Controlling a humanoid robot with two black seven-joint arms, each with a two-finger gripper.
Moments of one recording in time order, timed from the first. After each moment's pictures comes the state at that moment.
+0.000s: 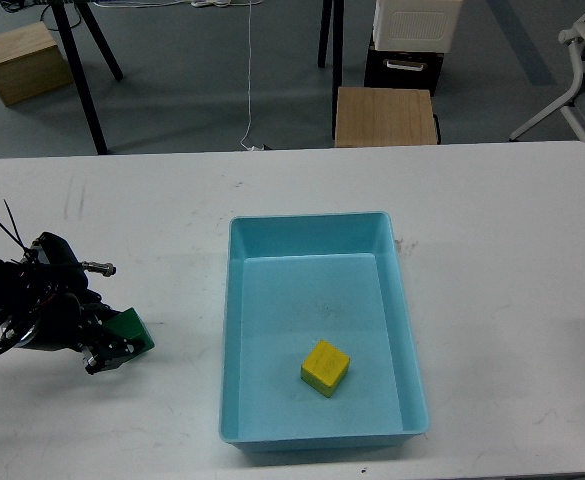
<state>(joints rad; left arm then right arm) -0.82 0.80 -0.19 -1.30 2.18 -0.41 -0.49 -0.40 -0.76 1.26 1.71 -0.79 -0.31 0.49</state>
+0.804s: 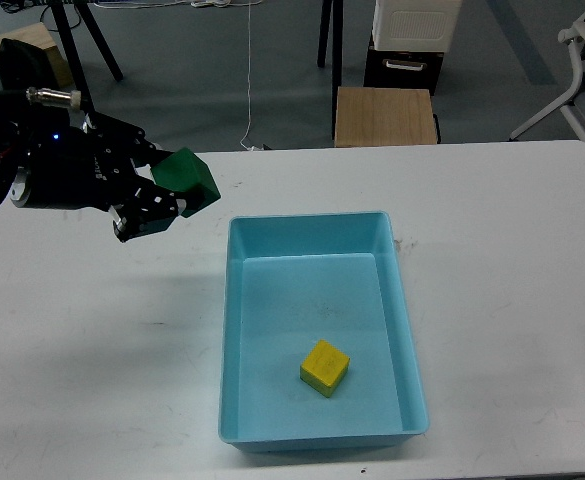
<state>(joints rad) -1.26 0.86 -0.25 -1.62 1.97 -0.45 -0.49 -0.43 -0.76 1.26 1.62 -0.79 -0.35 0.49</state>
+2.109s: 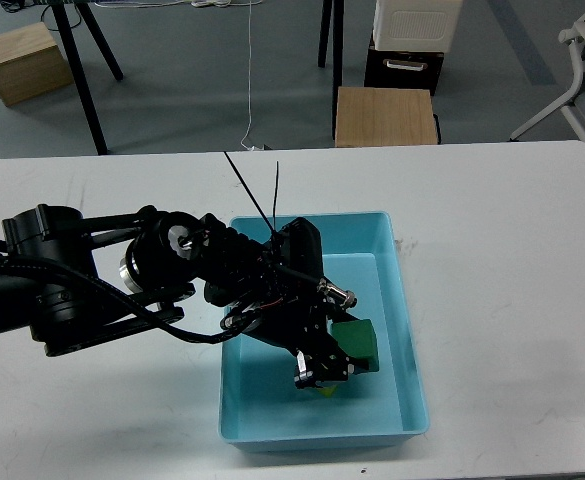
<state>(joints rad) -1.10 0.25 -0.16 -1.39 2.18 -0.49 -0.49 -0.44 -0.76 1.26 1.59 -0.79 -0.37 0.49</state>
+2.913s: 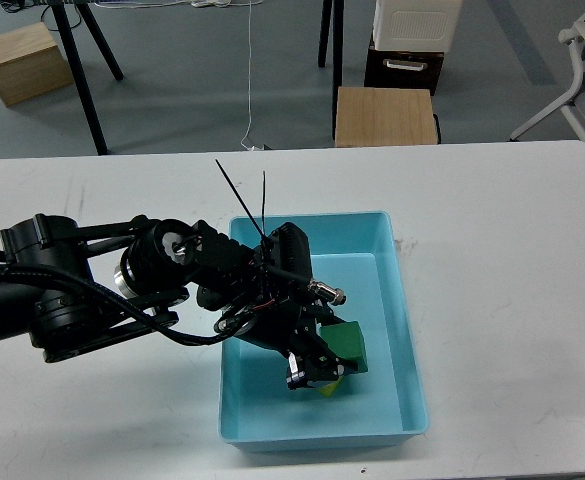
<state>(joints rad) -1.07 0.26 -0.16 -1.37 2.18 -0.49 -0.49 -0.44 -0.76 1.26 1.59 -0.79 -0.37 0.49</state>
